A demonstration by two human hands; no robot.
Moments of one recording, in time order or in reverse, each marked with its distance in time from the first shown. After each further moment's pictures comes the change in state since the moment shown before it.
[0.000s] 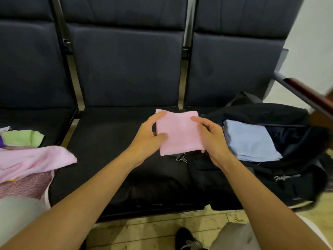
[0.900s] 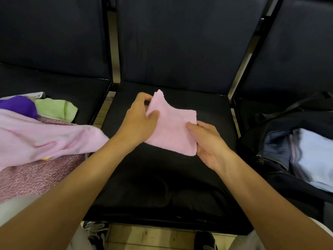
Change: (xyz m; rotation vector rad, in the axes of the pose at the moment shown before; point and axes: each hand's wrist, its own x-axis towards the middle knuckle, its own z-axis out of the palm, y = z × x) left_hand 0.028 -0.049 -0.144 0.237 0.300 -0.157; right_hand 0.032 -0.014 0.177 0.237 -0.291 0.526
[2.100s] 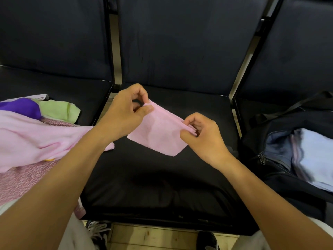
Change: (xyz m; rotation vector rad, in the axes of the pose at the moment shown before) left_hand 0.008 -0.002 -0.037 0.102 0.005 0.263; right_hand -0.002 0.010 -0.007 -0.550 -0.066 -0.688
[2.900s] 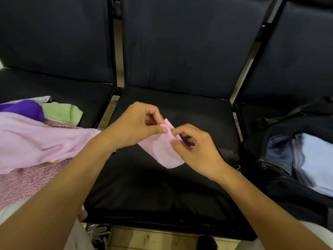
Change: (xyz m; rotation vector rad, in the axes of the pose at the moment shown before) left_hand -0.008 0.007 0.005 0.037 -0.285 -0.005; right_hand -0.009 0.006 0.012 -0.067 -0.121 -0.206
